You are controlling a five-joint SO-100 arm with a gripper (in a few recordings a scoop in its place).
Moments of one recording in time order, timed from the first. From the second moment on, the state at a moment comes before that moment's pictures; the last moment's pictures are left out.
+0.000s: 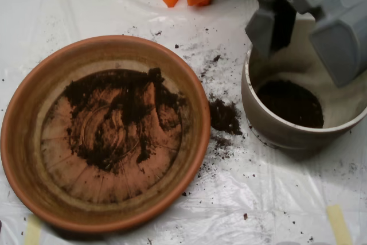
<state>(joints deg) -22.6 100.8 75.1 82.3 -13.2</state>
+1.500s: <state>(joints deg) -1.1 168.1 149.7 57.7 -2.0</state>
